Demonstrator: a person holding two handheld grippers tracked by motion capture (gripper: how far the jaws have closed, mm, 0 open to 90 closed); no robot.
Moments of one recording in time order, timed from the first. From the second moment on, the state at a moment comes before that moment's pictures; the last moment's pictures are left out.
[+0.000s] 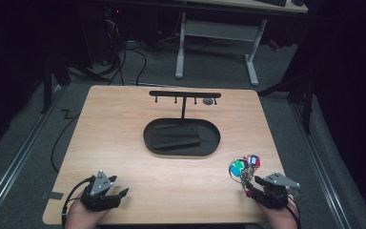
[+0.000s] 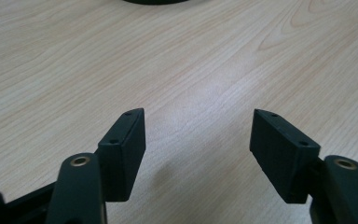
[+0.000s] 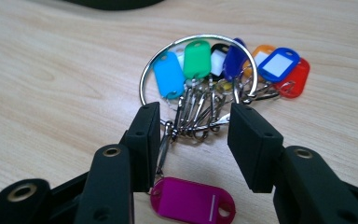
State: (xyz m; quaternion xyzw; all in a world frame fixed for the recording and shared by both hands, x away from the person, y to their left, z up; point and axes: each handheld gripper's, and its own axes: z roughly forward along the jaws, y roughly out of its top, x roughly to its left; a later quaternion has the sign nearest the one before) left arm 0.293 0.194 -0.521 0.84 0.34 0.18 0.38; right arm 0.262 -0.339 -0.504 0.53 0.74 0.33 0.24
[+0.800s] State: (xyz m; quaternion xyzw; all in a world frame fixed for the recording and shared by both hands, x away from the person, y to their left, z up) left arm 0.299 0.203 -0.520 0.82 0.36 0.18 0.40; right arm 0.327 -0.315 -0.457 0.51 0.83 0.17 0.15
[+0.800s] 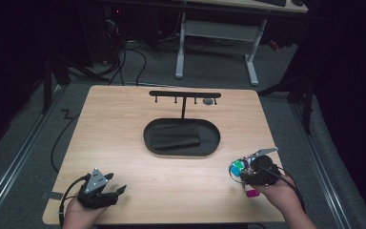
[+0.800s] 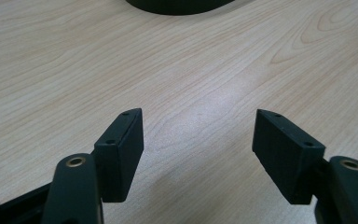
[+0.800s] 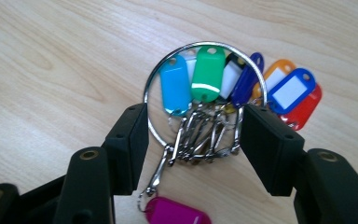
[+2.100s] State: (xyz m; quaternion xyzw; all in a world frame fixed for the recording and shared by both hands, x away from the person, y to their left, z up) left arm 0.287 0.204 -0.523 0.84 0.33 0.16 0.40; right arm 0.411 -0.332 -0.479 0.50 0.86 0.05 0.06
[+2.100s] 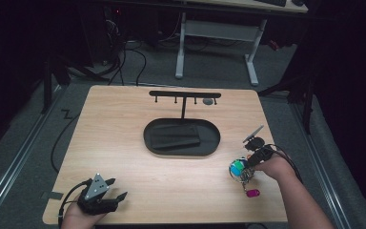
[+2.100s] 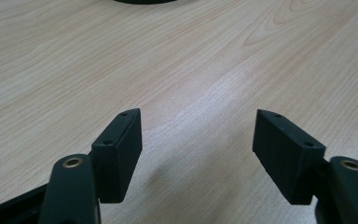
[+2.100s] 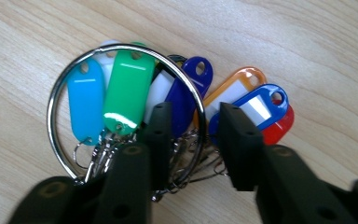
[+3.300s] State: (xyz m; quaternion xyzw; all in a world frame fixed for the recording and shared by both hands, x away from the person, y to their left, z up) left arm 0.286 0.203 -0.522 0.84 0.32 0.17 0.40; right arm 0.366 -0.286 -0.366 0.43 0.89 0.06 0.09
